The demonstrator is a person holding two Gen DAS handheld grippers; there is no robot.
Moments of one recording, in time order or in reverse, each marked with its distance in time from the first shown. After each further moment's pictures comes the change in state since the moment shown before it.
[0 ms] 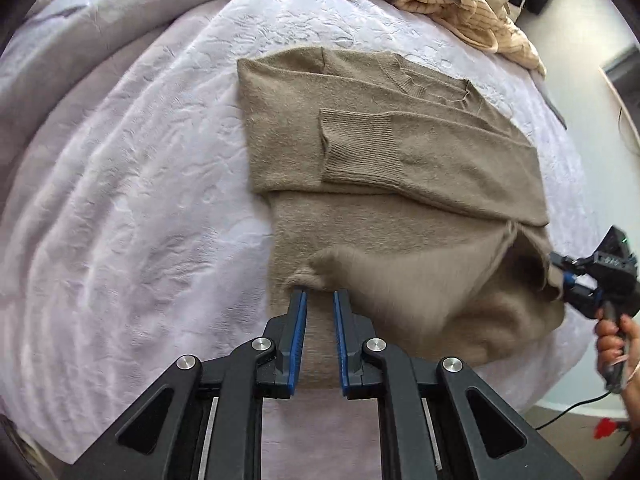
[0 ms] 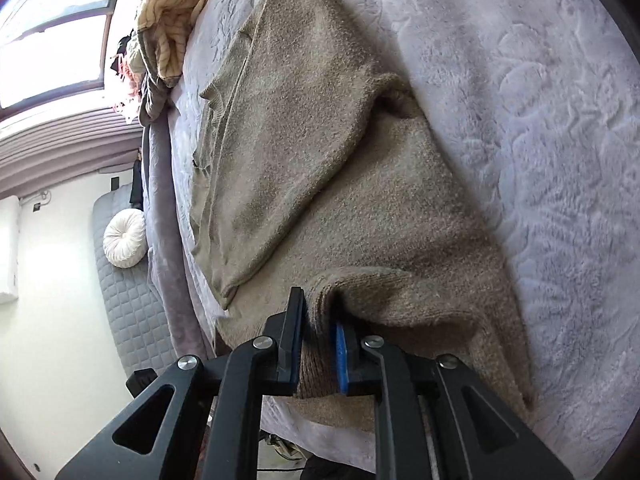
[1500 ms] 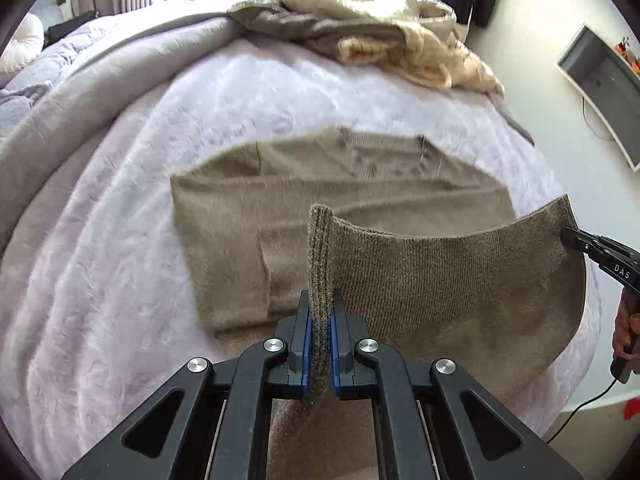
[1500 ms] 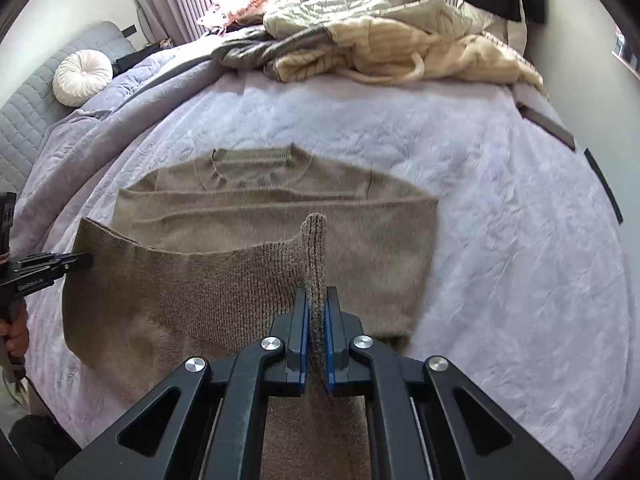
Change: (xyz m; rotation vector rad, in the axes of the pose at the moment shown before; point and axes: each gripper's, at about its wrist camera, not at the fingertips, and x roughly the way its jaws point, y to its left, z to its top) left arm 0.008 -0.052 0.075 0.131 -0.227 -0.077; right arm -0.015 0.159 -0.021 -0.928 -0.331 -0.586
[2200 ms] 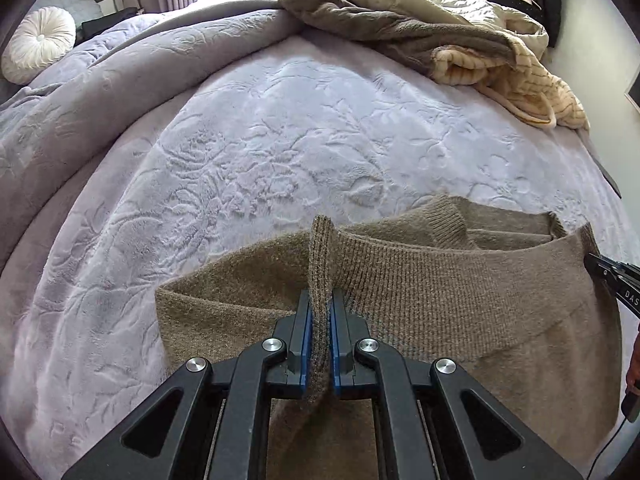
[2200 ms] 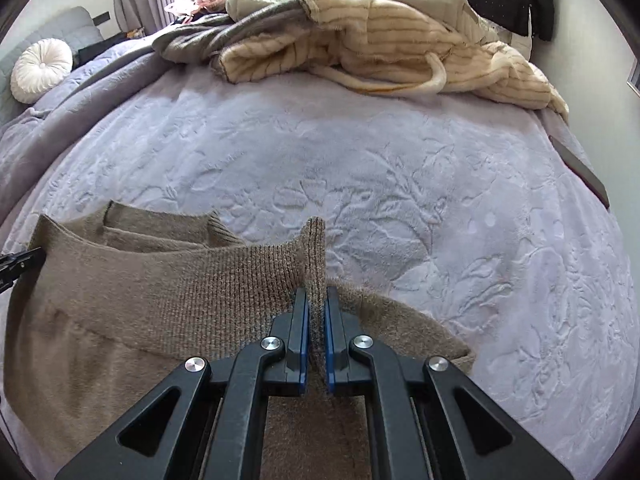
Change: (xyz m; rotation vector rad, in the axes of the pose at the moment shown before) left arm 0.127 0.040 0.080 -0.100 -0.042 0.208; right arm 0.161 -0.022 0.091 -0.026 0.033 -0.117
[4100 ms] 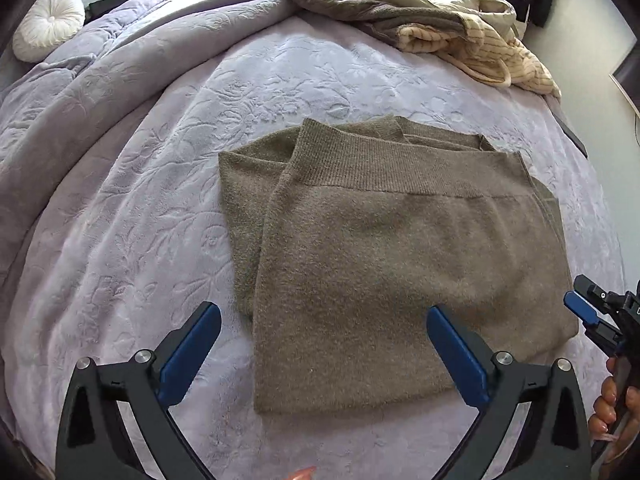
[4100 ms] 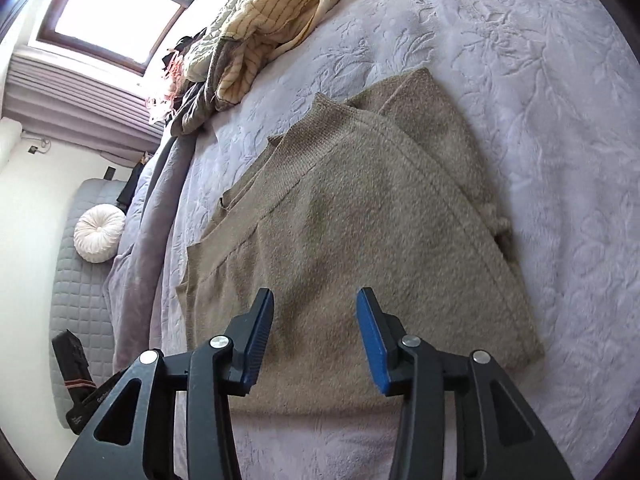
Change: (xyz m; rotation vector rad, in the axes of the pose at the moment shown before) left arm -0.110 -0.026 -0.079 0.012 0.136 -0.029; right arm -0.104 -0.027 -0.155 0.688 0.031 0.481
